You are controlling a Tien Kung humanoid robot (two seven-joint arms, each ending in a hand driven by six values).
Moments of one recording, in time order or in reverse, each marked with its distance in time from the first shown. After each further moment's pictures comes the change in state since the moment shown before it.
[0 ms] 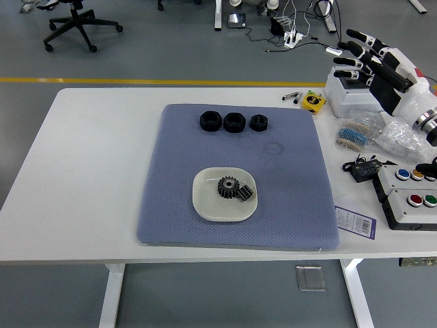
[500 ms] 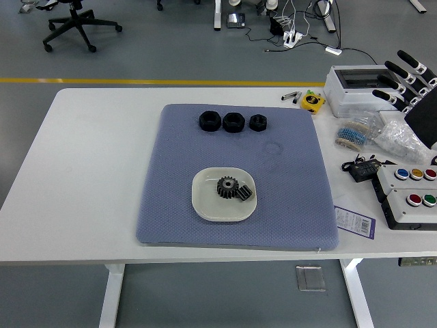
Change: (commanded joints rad) left arm 0.014 0.005 0.007 0.000 0.014 -0.010 -0.010; right arm -0.358 -0.024 0.261 0.220 0.158 0.022 0.010
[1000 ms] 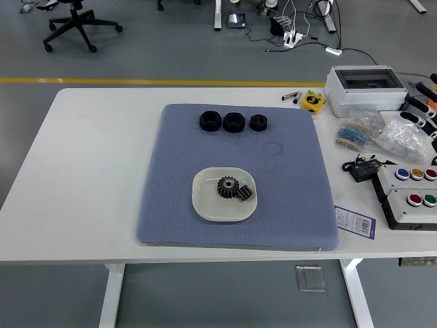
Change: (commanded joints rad) left arm 0.012 -0.005 0.038 0.000 -0.138 0.015 -0.070; right arm -0.220 0.099 0.213 0.124 -0.170 -0.011 -0.022
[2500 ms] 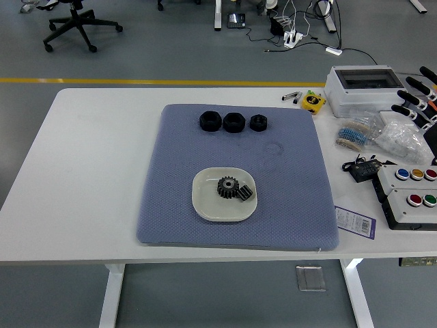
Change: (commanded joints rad) left arm -0.039 0.000 0.009 0.000 0.046 -0.008 0.009; right arm 0.079 0.031 0.000 0.030 -0.088 -0.030 -0.070
